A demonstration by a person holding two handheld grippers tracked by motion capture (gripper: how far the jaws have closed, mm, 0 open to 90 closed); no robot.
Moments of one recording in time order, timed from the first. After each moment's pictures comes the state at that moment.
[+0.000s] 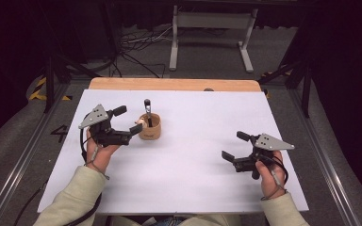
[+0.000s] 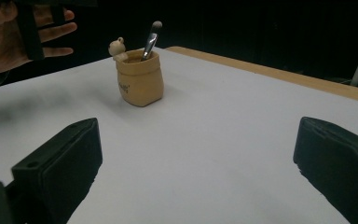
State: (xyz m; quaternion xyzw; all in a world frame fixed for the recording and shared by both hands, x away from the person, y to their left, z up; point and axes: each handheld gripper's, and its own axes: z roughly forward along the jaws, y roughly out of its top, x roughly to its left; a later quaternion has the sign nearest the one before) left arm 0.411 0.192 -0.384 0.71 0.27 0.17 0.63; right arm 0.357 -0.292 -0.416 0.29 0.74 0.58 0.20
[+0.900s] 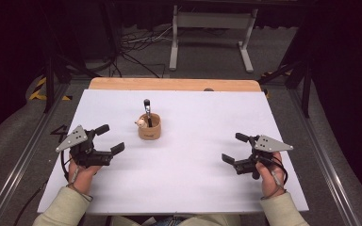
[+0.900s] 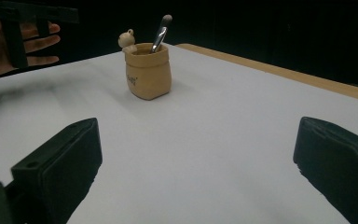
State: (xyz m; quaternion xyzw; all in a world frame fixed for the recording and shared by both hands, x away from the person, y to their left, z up) left arm 0.369 0.238 -0.422 0.70 0.30 0.16 0.63; right arm 0.360 -0.296 -0.425 0.27 0.75 0.58 0.19
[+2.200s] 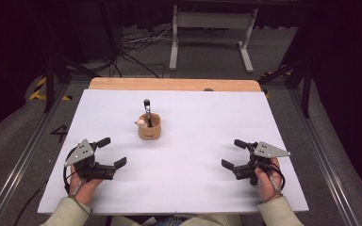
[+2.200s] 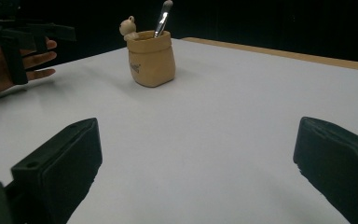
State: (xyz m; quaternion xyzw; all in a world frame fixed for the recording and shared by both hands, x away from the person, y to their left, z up) left arm 0.350 0.233 -0.452 0.73 0.30 0.17 0.59; right arm 0.356 -0.301 -0.453 0.28 0.74 0.59 0.17
